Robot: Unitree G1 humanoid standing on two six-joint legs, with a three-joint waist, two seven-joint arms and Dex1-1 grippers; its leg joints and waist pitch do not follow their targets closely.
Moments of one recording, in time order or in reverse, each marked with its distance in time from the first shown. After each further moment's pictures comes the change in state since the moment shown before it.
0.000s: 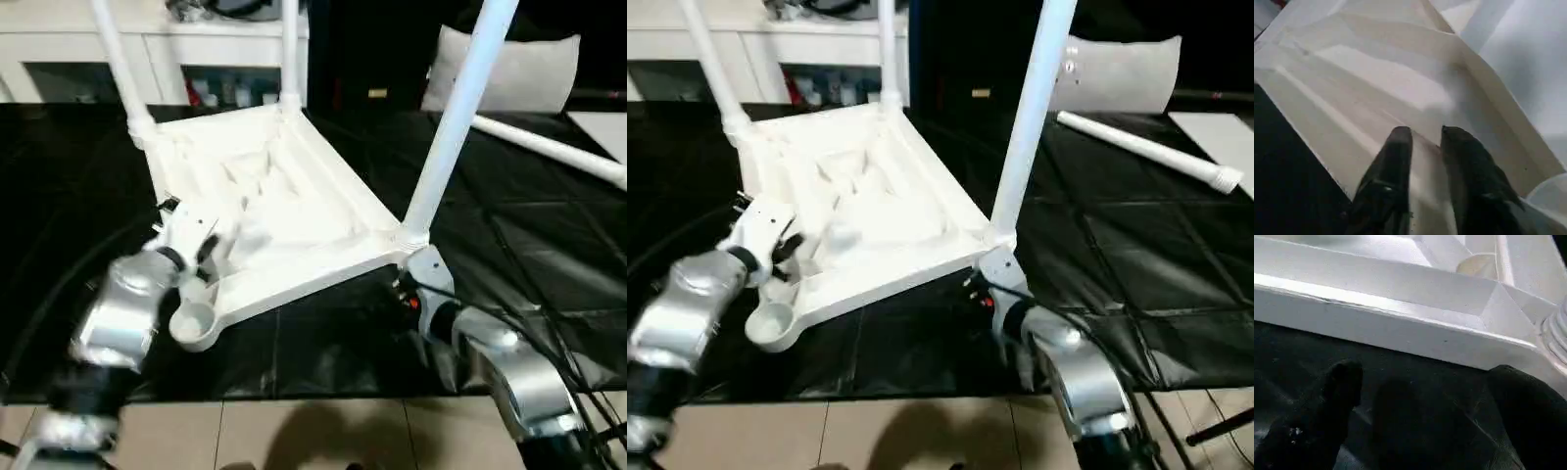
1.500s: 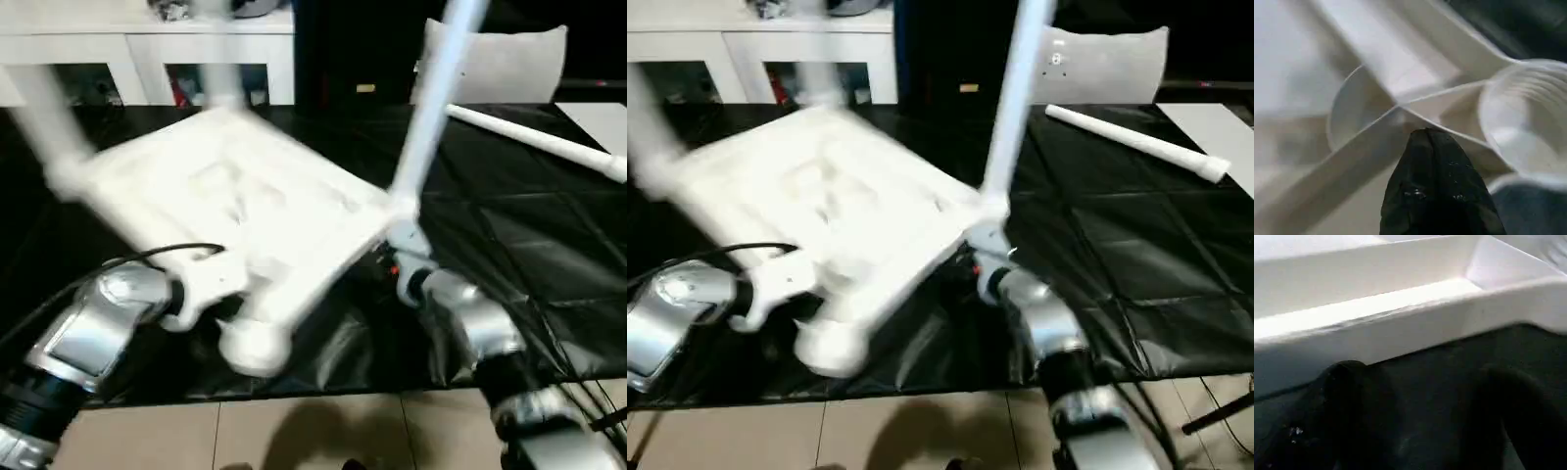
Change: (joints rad) left arm 0.094 0.184 -0.231 -0.244 -0.196 -0.090 -0.670; right arm -0.324 0.103 -0.040 0.590 -0.053 -0.202 -0.084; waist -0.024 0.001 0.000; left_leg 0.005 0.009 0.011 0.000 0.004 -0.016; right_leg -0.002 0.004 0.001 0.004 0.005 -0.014
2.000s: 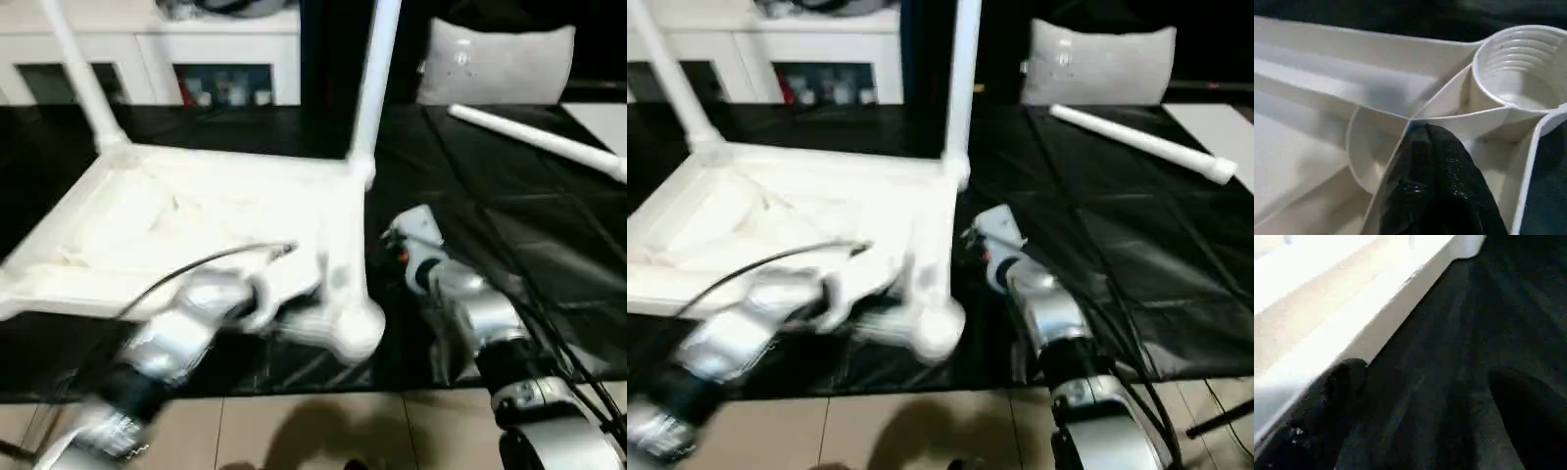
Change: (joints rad) left arm -0.123 -0.322 -0.041 0.251 0.076 -0.146 0.338; right arm -0.040 -0.007 -0.071 0.015 0.008 -0.023 -0.070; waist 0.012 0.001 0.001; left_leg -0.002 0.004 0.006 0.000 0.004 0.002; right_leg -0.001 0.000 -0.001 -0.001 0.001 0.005
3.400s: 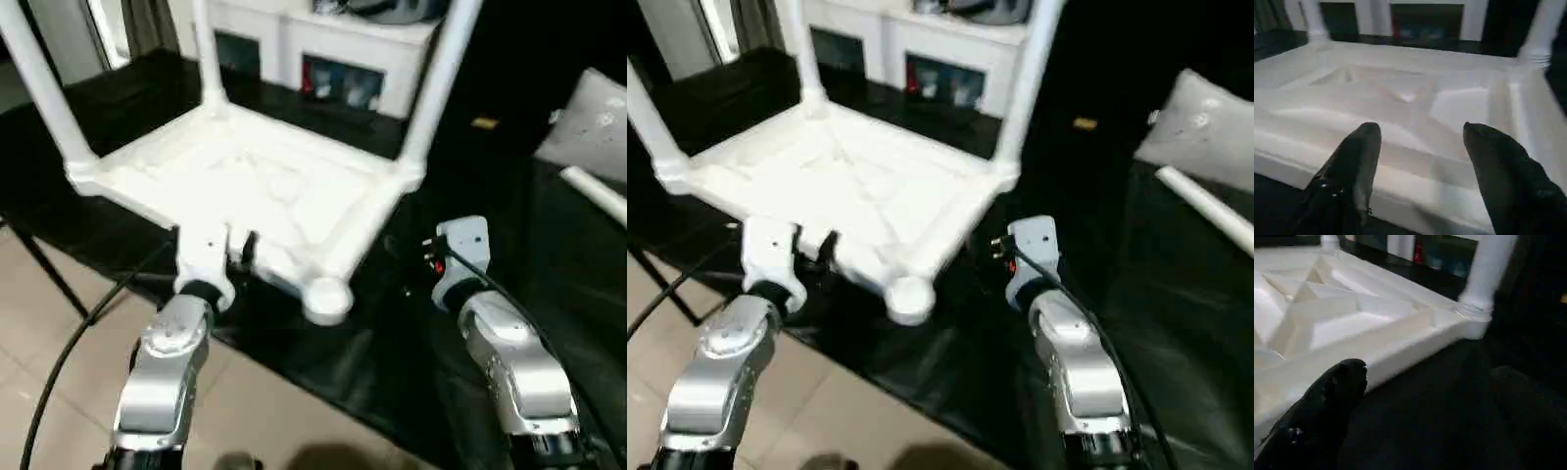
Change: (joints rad) left arm 0.361 -0.244 0.389 -0.455 -0.068 0.115 0.639; right arm 0.404 0.030 -0.047 -0.706 0.070 0.111 -0.105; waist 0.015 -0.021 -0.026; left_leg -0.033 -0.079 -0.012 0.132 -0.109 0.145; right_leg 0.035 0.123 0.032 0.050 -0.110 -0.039
